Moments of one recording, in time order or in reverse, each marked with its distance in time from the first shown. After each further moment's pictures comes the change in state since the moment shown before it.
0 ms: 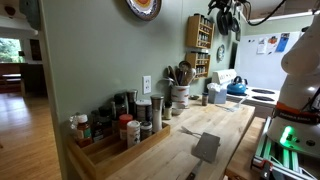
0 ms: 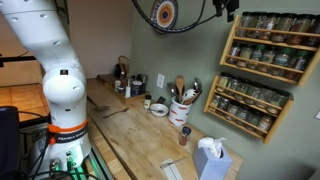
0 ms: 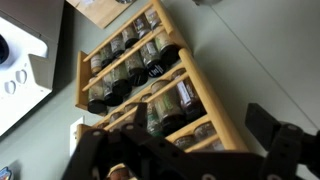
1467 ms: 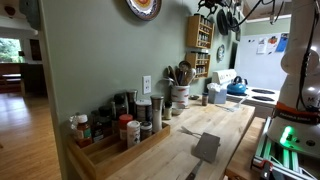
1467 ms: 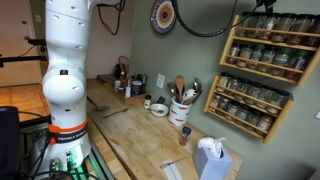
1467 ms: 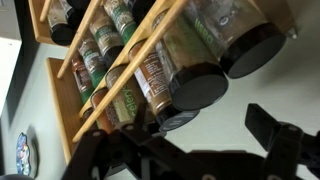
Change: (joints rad) arm -0.007 0.434 -0.081 0.489 0.108 0.185 0.229
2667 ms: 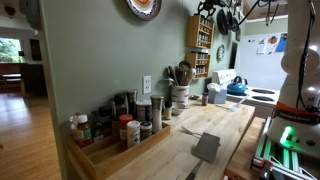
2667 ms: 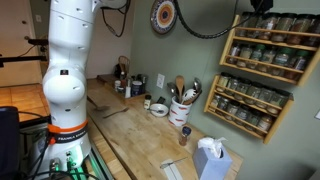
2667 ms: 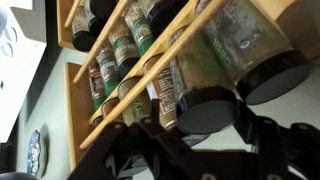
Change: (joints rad) arm 0.009 0.049 0.002 0.069 -0.088 -0.108 0.007
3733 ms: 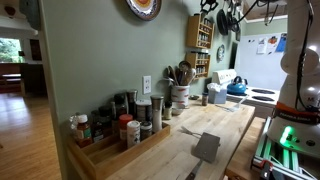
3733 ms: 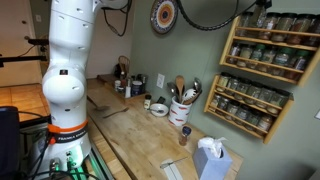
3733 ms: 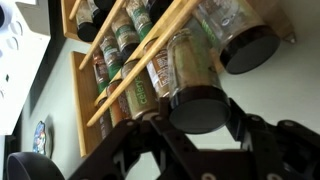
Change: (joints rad) arm -0.015 0.008 -0.009 0.113 0.013 -0.091 0.004
